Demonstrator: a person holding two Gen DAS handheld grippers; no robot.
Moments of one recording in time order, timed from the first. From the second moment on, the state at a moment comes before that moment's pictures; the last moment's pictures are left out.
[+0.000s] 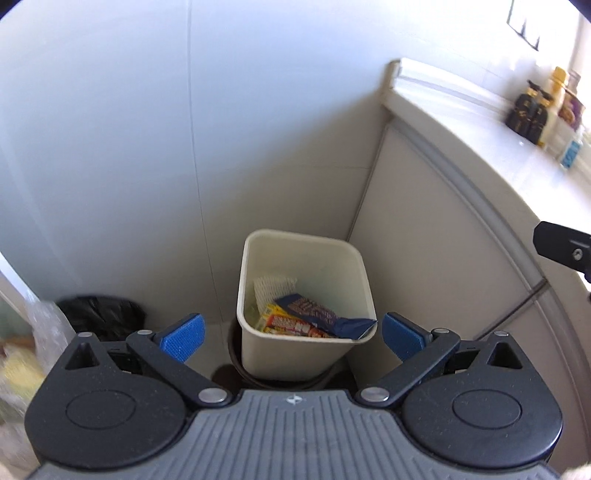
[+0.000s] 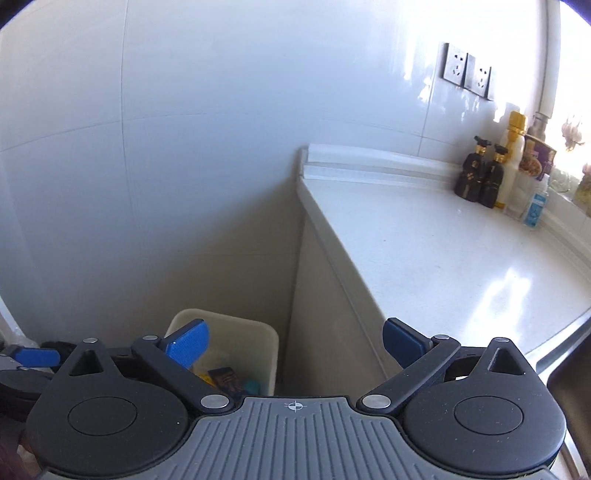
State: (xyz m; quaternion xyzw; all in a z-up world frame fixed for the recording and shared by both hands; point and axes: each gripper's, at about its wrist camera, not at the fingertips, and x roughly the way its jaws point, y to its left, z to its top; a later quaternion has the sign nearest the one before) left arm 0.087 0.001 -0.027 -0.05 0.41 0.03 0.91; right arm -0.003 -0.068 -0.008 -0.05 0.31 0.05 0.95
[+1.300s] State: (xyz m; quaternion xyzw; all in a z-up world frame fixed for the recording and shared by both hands) left arm 0.088 -0.062 -0.008 -0.02 0.41 0.00 0.91; right arm -0.011 -0.118 -0.013 -0.03 0.31 -0.01 0.95
